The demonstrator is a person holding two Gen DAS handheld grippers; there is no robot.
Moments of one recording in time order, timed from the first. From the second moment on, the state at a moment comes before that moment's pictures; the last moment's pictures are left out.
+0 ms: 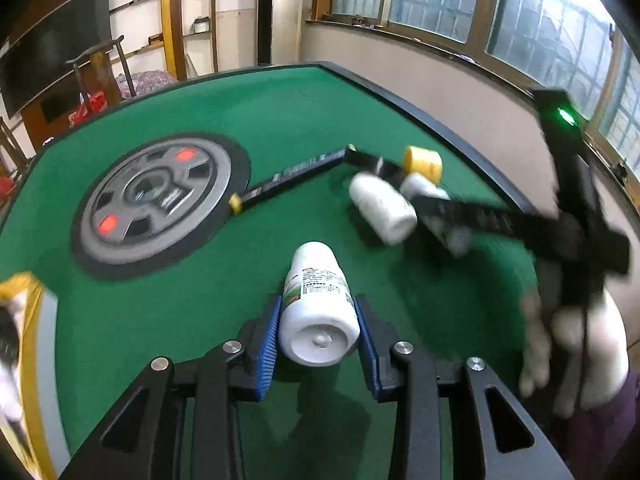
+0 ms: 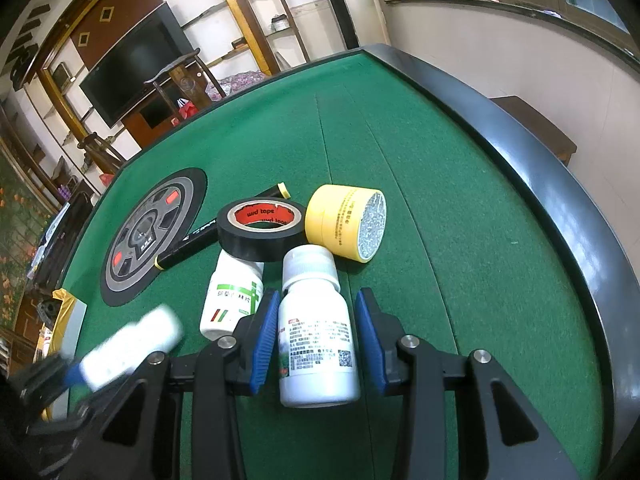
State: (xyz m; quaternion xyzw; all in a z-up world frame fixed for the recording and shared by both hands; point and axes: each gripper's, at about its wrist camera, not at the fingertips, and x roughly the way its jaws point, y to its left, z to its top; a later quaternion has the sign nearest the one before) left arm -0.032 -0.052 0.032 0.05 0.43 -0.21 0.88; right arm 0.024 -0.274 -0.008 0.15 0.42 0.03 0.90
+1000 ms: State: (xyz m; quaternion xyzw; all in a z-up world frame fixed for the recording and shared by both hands) left arm -0.113 0.037 0.065 0.01 0.38 -0.14 0.91; right arm 0.019 -0.257 -0.008 0.09 0.41 -0.01 0.91
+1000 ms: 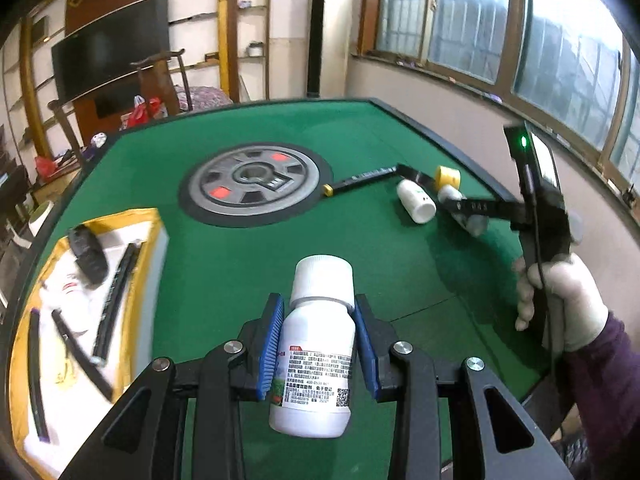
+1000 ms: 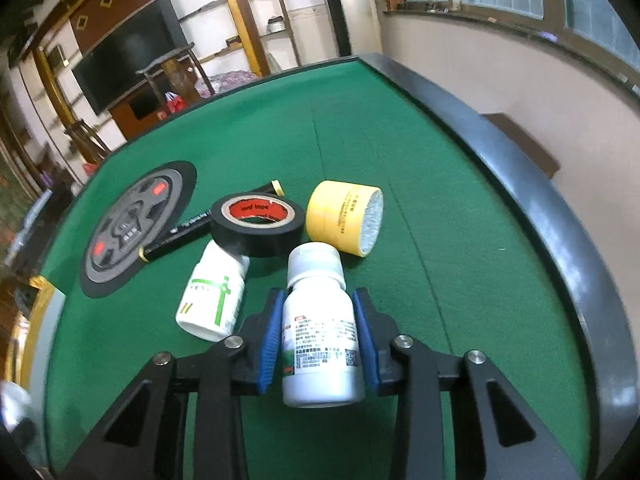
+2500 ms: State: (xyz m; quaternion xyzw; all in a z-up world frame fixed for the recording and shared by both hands) left arm -0.167 0.317 0.058 -0.24 0.32 0.02 0.92; right arm -0.101 0.155 0.038 -0.04 0.46 0.36 0.81
